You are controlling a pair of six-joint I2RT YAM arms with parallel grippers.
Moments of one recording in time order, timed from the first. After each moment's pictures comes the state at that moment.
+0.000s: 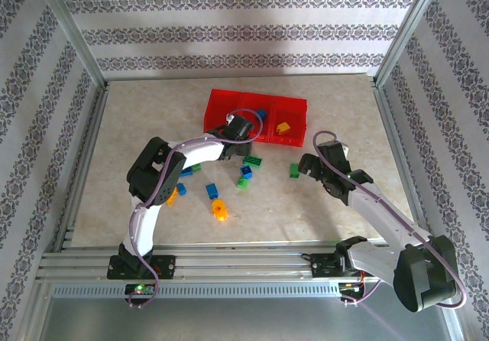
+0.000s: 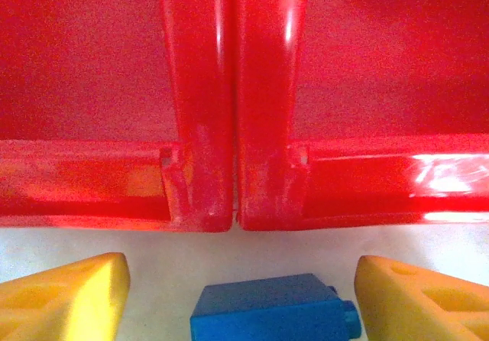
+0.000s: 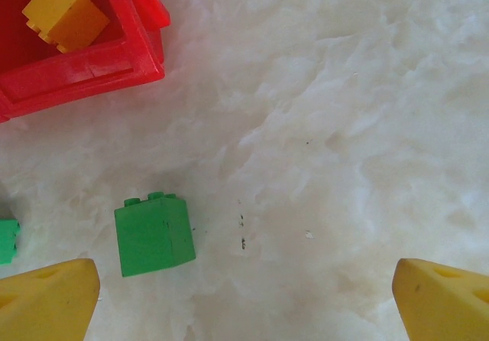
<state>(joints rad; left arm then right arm) -0.60 2.11 1.42 -0.29 -0.27 -0.43 0.30 1.07 0.63 -0.48 0.19 0.66</state>
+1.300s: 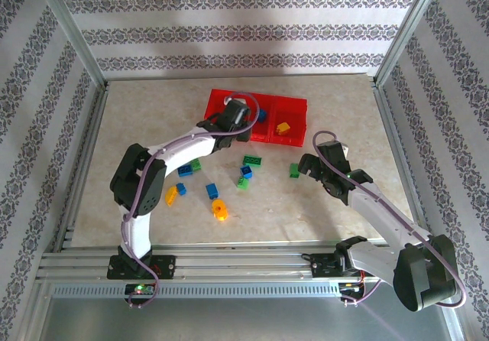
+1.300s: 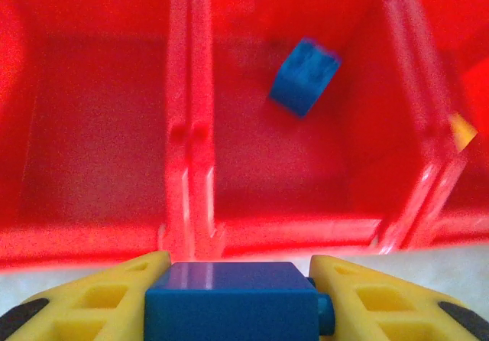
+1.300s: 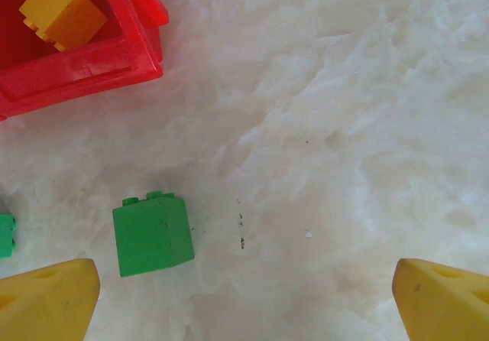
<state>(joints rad) -0.60 1.95 1.49 -0.31 -0.22 -0.41 0.30 1.08 0.63 -0.48 0.19 0.66</state>
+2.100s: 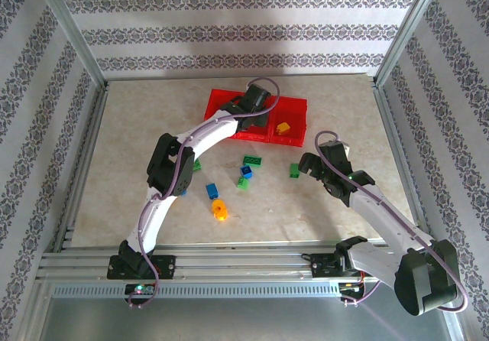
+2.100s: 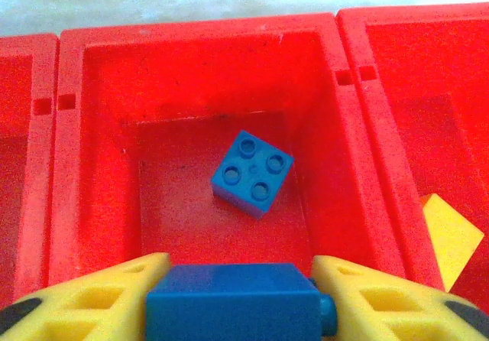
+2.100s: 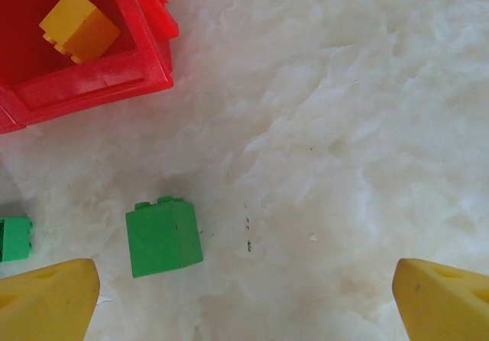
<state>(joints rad) -0.60 2.33 2.03 -0.51 -0.21 -0.32 0.30 1.05 0.63 -0.48 0.19 0.66</state>
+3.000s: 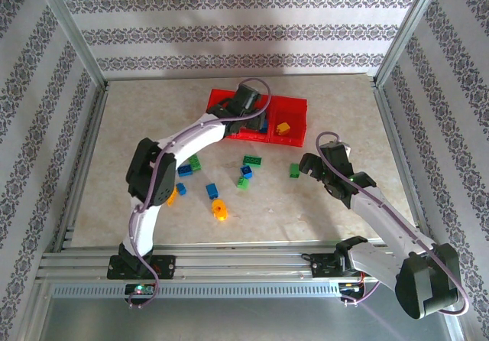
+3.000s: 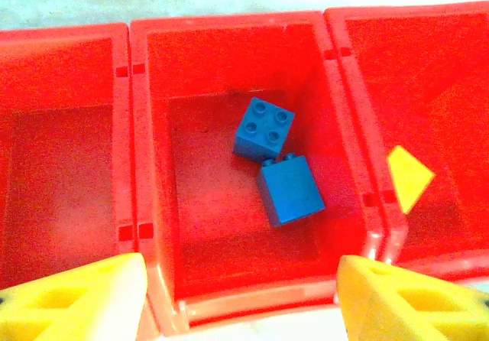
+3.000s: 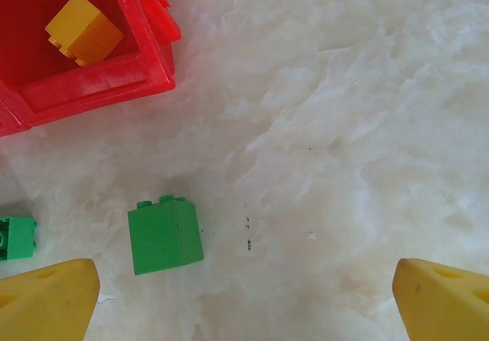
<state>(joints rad) -0.61 2.07 1.75 -0.46 -0.19 -0.32 0.30 1.02 0.62 -0.48 0.19 0.66</state>
